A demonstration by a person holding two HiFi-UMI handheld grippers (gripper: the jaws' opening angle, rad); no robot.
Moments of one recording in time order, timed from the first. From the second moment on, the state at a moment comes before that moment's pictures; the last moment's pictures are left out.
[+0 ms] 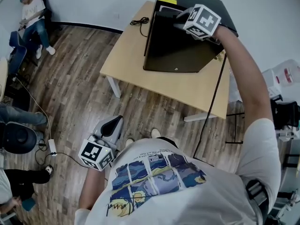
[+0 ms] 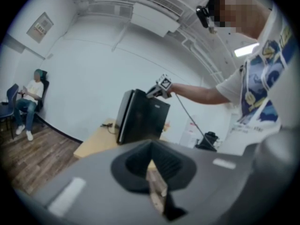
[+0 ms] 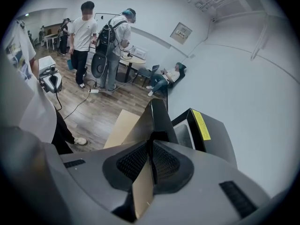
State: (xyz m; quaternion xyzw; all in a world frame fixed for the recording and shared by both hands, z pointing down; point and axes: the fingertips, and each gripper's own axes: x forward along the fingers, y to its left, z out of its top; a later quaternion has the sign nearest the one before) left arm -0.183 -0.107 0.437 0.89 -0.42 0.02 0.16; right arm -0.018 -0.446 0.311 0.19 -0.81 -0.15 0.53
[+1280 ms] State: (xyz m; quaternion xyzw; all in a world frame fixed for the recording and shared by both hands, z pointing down) left arm -0.149 -0.082 0.441 0.94 -0.28 0.04 0.17; right arm 0.017 -0.321 0.315 0.15 -0.79 -0.23 0.54
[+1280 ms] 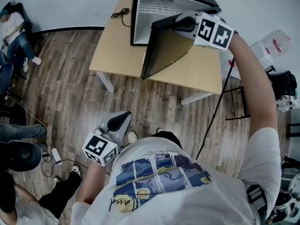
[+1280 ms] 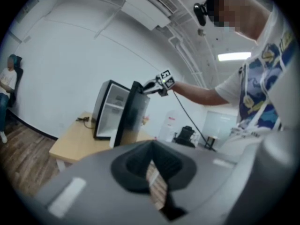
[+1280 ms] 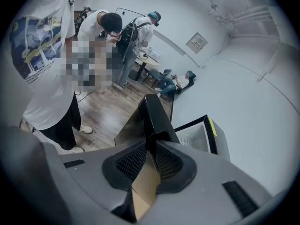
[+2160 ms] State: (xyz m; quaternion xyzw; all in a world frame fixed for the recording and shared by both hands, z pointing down) left arm -0.036 -0.062 0.420 0.93 -0.33 0.04 0.15; right arm 0.073 -0.234 0.316 0.03 -0.78 -0.33 0.53
